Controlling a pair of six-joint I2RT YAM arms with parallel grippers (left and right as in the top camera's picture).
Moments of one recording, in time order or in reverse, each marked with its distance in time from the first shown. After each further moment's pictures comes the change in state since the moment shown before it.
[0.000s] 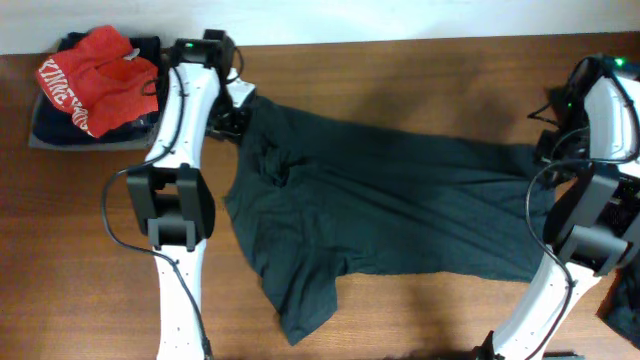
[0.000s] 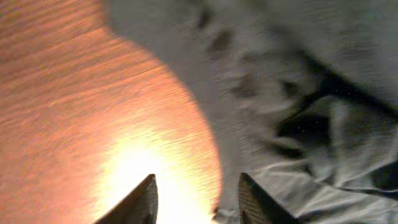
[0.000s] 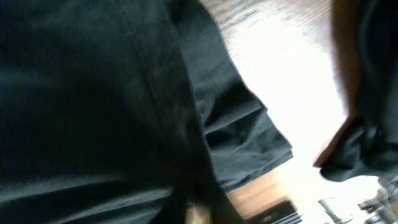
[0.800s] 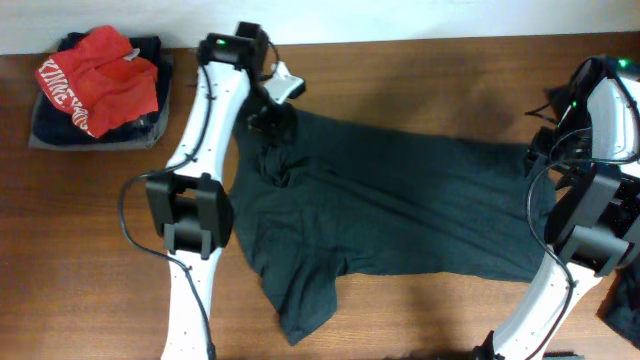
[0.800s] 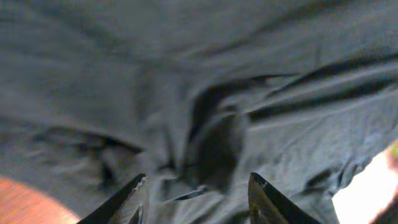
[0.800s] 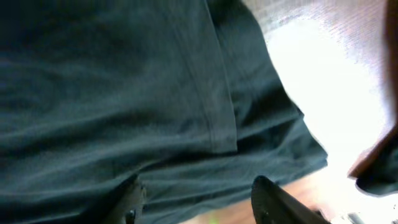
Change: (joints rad) left arm -0.159 -0.055 0.018 -0.010 0.328 0.102; right arm -0.001 0.000 0.000 0.031 -0.117 -0.001
